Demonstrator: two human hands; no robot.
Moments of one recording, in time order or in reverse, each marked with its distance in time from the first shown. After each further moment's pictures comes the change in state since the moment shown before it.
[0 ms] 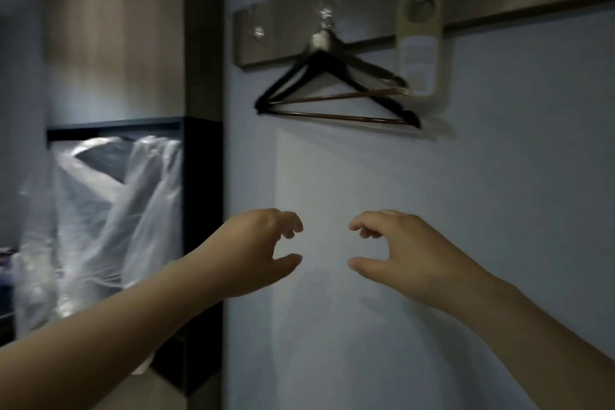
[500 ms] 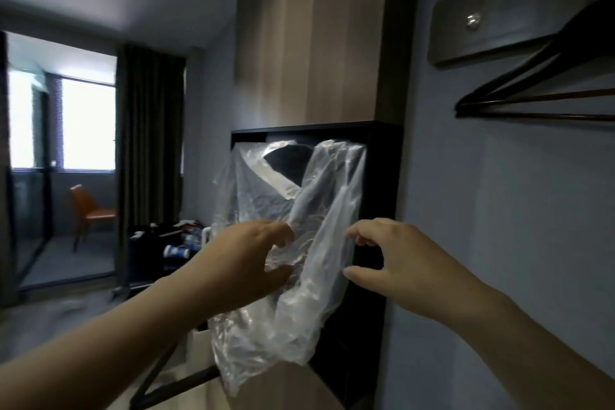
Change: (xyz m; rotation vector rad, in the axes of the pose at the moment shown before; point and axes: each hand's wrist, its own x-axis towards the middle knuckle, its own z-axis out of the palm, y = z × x) left_hand -0.170 -0.242 -0.077 0.183 0.001 -0.374; right_hand 0.138 -0.246 0.146 0.178 -0.111 -0.406
